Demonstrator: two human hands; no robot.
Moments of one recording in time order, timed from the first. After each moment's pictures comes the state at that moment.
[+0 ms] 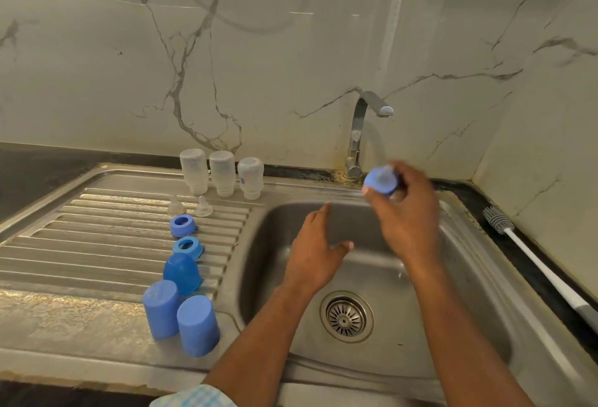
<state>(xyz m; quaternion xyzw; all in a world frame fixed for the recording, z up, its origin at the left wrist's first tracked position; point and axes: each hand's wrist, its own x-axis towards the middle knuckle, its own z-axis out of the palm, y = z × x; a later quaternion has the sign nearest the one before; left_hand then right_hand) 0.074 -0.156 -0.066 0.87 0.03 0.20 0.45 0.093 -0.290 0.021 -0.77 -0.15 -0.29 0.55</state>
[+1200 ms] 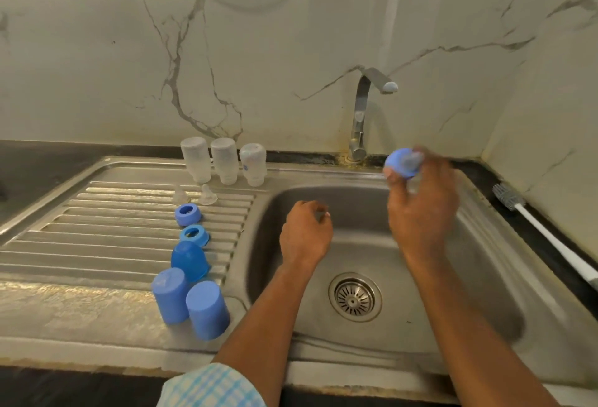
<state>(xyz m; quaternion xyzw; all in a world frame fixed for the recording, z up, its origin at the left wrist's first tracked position) 0.077 -0.141 -0.061 0.88 0.16 0.18 0.41 0.119 -0.302 -0.019 -0.83 -0.09 -0.34 0.43</state>
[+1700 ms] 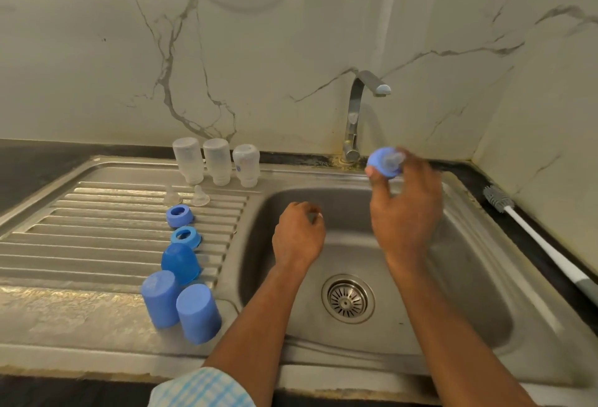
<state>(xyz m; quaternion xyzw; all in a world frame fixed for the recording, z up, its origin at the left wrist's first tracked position) 0.079 -0.141 -0.063 0.88 0.17 0.19 0.41 0.114 -0.287 -0.021 -0.81 -0.09 -0.33 0.47</state>
